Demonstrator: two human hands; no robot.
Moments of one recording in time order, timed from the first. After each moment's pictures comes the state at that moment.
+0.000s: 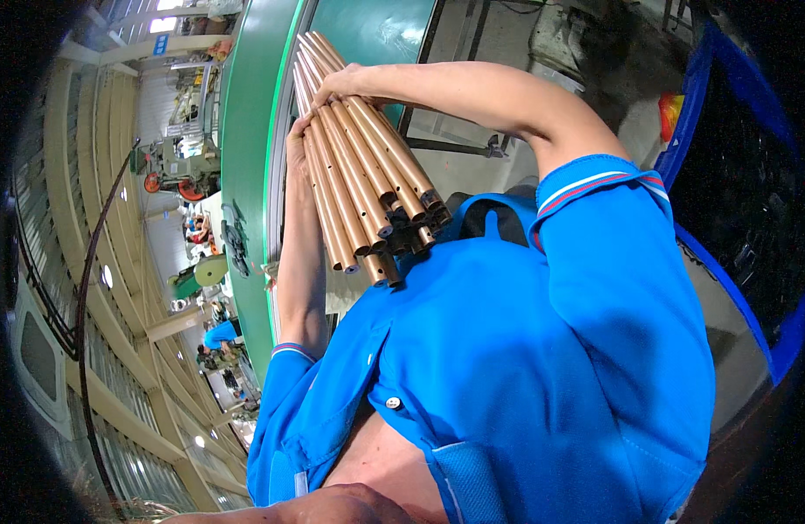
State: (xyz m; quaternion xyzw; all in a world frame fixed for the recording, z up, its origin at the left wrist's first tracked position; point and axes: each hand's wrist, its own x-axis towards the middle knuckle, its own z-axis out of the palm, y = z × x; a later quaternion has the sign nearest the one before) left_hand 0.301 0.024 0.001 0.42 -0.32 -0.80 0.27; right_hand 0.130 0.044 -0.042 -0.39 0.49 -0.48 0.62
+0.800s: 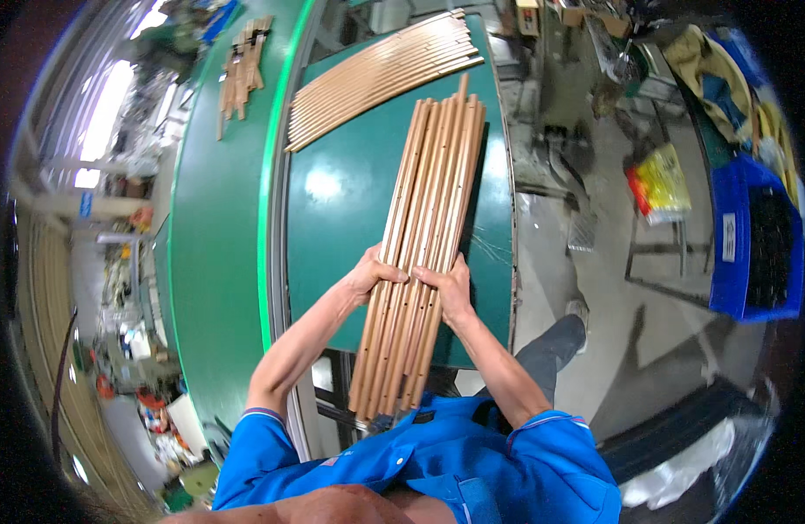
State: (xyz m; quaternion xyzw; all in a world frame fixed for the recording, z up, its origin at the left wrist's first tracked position) left_hand 0.238 -0.319 -0.092 0.27 -0.56 -0.76 -0.19; right_hand 0.211 -0.156 -0.153 0.07 0.42 -0.85 0.31
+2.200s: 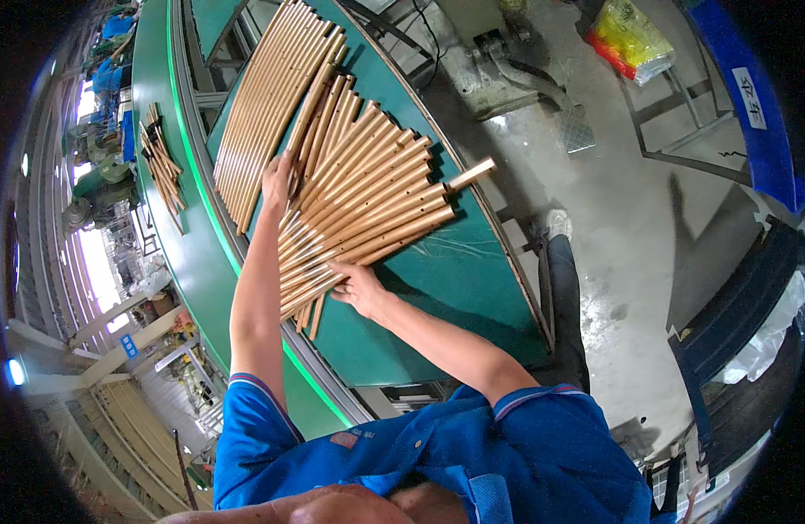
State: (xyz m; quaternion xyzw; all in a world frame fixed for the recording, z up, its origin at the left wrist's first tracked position) left_hand -0.013 -0.489 -0.207 0.19 -0.93 -0.29 -0.06; right_hand 0.186 -0.332 -0.234 0.35 0.03 -0.80 0.48
